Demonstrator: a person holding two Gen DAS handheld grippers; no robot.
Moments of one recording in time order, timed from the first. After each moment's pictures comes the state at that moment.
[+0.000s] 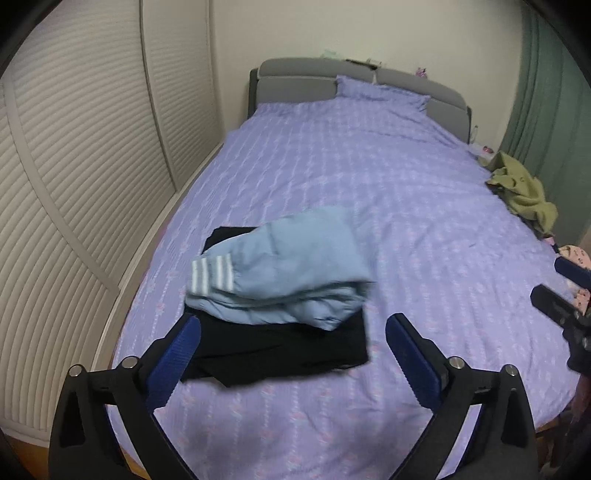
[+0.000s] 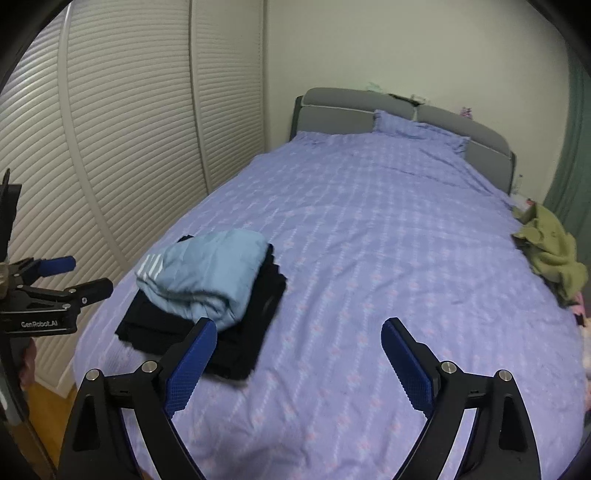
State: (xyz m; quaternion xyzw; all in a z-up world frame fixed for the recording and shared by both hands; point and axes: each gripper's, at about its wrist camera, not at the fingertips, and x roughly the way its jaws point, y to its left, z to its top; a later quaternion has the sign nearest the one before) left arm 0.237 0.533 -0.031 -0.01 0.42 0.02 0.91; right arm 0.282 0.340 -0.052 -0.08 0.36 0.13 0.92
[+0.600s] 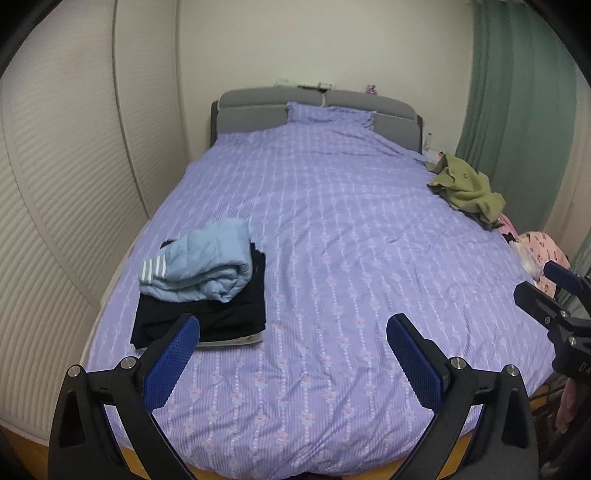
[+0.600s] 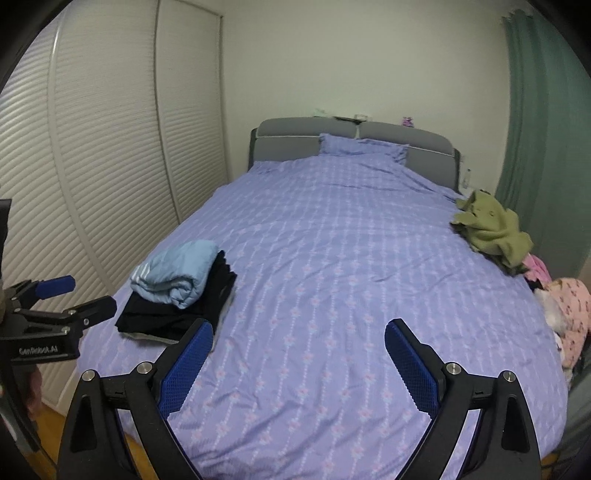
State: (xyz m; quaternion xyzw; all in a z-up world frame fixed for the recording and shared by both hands) left arm 0.109 0.368 0.039 0.01 0.37 -0.03 0.93; right arm 0.133 0.194 0.018 -0.04 0.31 0.07 0.95
